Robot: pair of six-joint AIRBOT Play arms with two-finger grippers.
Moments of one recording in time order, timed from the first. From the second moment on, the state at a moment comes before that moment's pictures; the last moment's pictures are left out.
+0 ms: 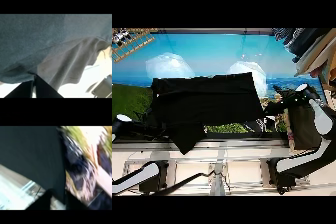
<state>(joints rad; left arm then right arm) 0.45 -1.25 0.49 1.00 -1.24 -1.14 -0.31 -1.70 1.11 -0.99 1.46 0.99</state>
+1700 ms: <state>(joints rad) 0.49 -1.84 1.17 -0.09 -1.03 -1.11 -0.15 -1.99 1.75 -0.80 1.13 1.26</state>
